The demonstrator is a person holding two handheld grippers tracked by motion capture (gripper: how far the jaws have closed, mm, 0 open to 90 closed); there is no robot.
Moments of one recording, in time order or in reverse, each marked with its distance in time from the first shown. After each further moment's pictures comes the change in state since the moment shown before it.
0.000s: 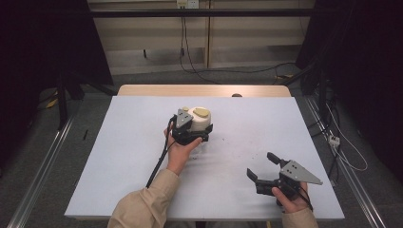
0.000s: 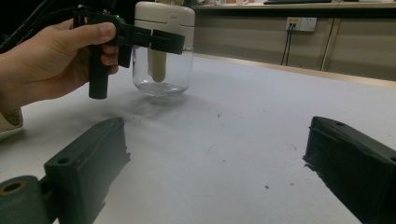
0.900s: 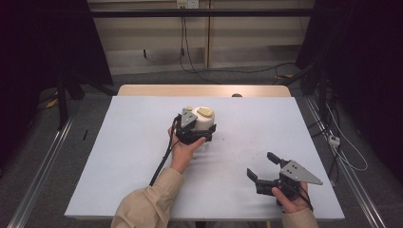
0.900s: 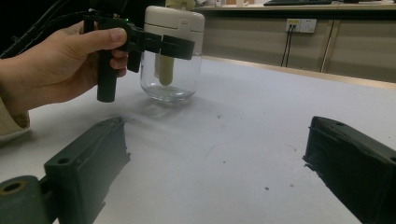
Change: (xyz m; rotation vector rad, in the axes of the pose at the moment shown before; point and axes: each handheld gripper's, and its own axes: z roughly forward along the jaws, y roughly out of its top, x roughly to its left) left arm -0.007 0.000 0.011 0.015 -0.007 0.033; right arm 0.000 0.000 0.000 -0.003 0.000 -0.002
